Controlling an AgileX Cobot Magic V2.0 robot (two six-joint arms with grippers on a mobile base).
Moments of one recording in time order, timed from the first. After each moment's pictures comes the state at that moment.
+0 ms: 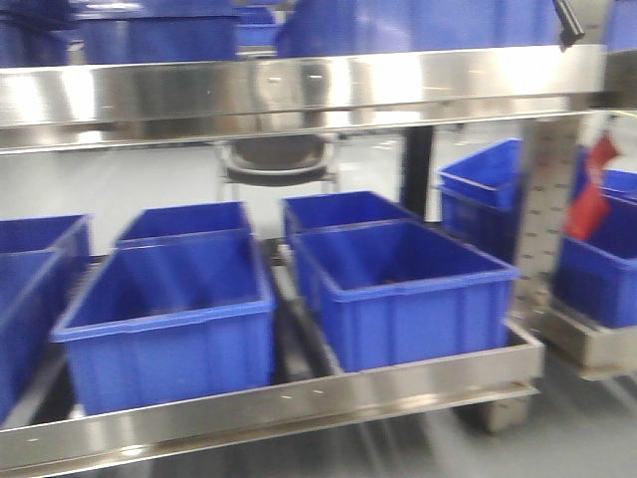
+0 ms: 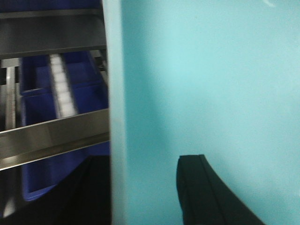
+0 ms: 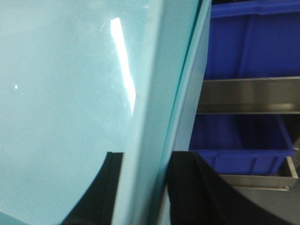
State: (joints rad) left arm -0.14 1.62 -2.07 -0.07 1.04 -0.10; right arm 0.42 1.81 -2.42 0.09 1.22 0.12
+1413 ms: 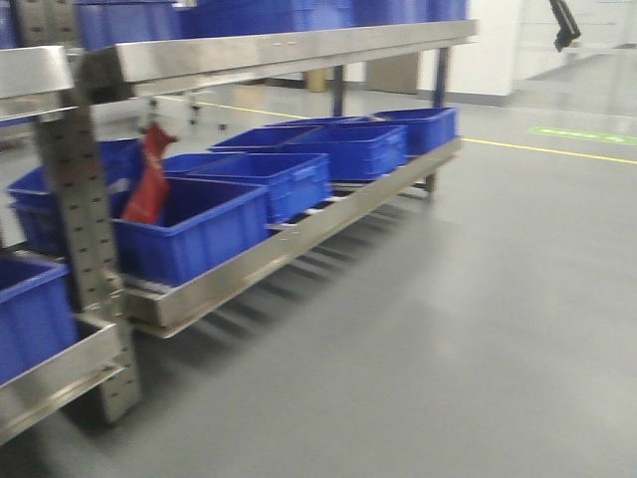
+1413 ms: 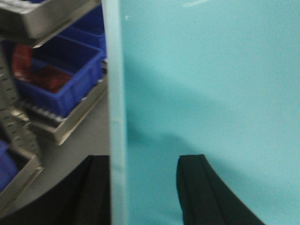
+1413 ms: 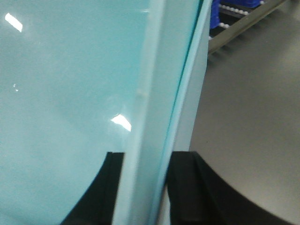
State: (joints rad) left arm -0.14 1.62 -2.07 -0.07 1.03 -0.10; right arm 0.42 1.81 -2.42 0.09 1.22 0.13
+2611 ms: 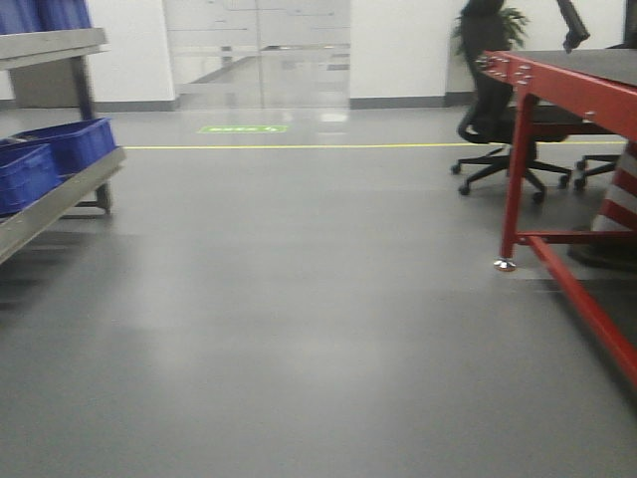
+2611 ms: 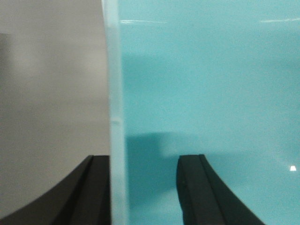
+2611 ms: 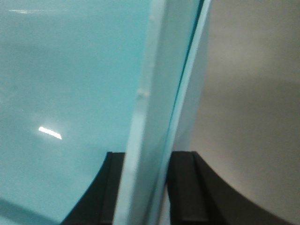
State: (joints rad) left arm -0.14 1.62 -2.07 -0.07 1.03 -0.10; right arm 0.42 1.81 -2.42 0.09 1.22 0.13
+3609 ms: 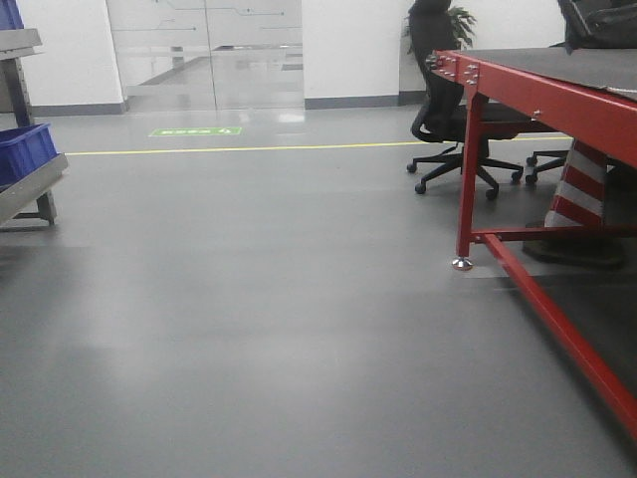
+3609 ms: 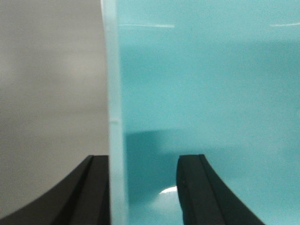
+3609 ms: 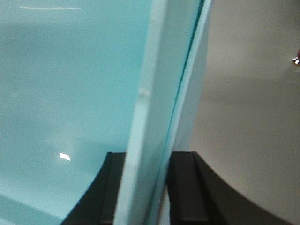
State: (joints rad) left arm -0.14 1.62 -2.07 -0.07 1.03 -0.10; right arm 0.42 1.81 -2.42 0.09 1.22 0.13
